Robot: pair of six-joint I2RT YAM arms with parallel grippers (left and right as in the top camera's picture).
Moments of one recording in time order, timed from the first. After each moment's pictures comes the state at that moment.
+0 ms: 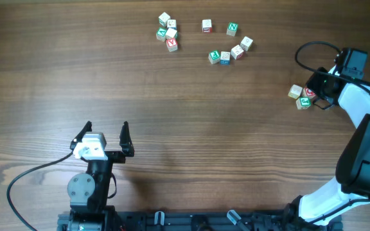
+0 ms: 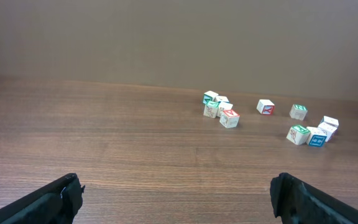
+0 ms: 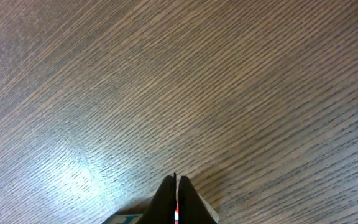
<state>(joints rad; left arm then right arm) -0.05 0.01 0.01 -0.07 0.02 -0.11 -0.32 1.84 1.09 -0.32 -0.06 0.36</state>
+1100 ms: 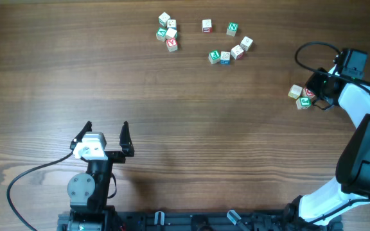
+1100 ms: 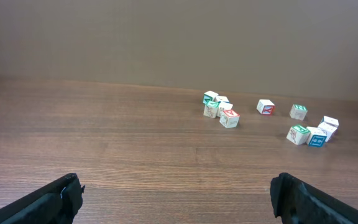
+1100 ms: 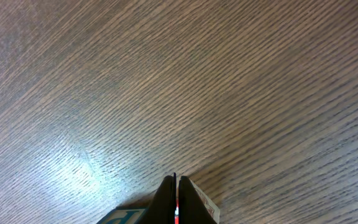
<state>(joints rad) -0.05 0.01 0.01 -0.07 0.02 -0.11 -0.32 1.84 1.09 -0.33 -0.07 0.36</state>
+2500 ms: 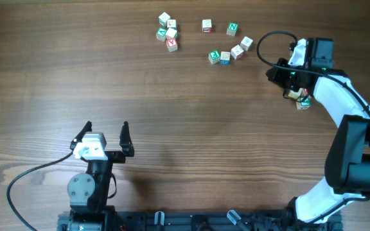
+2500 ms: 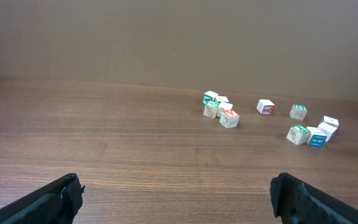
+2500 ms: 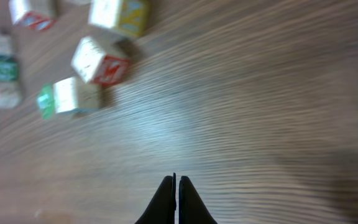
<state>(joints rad) -0.05 0.01 0.01 -0.07 0.02 -0.11 -0.11 1.84 1.14 -0.35 -0.39 0.35</state>
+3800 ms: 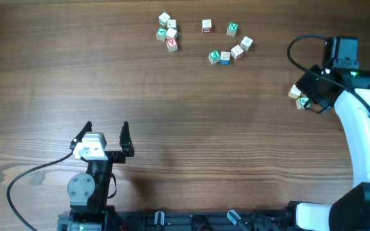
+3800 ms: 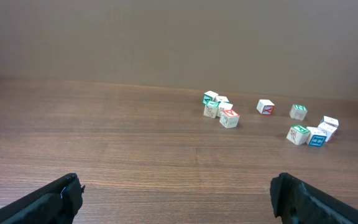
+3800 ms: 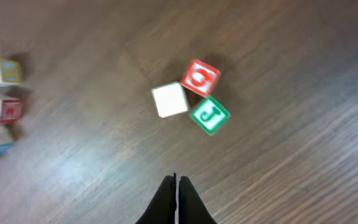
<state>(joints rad) -0.05 0.01 0.01 -0.07 0.02 -0.11 -0.11 1.51 1.22 -0.89 0.12 0.65</state>
